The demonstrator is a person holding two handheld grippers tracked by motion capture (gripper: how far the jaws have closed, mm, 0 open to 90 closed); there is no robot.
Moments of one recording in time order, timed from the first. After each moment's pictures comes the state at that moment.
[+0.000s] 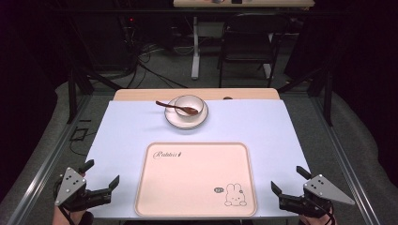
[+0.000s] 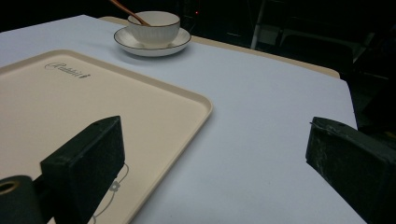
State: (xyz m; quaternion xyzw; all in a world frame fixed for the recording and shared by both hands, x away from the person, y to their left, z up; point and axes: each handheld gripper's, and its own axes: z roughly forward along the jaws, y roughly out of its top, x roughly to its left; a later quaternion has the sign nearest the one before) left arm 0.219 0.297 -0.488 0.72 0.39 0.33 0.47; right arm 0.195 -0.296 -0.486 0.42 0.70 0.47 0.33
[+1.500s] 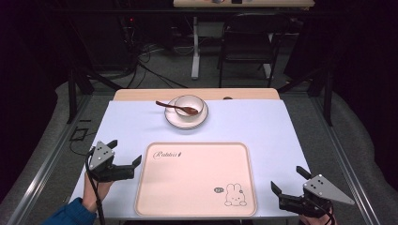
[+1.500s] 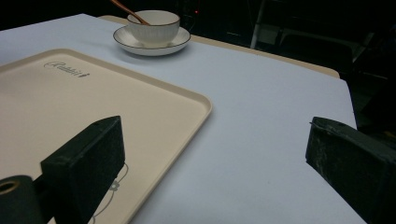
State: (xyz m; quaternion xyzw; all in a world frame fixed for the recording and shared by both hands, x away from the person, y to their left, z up) left arm 0.293 0.250 -0.481 0.74 0.39 0.29 0.46; right arm 0.195 -0.296 -0.486 0.42 0.70 0.47 0.33
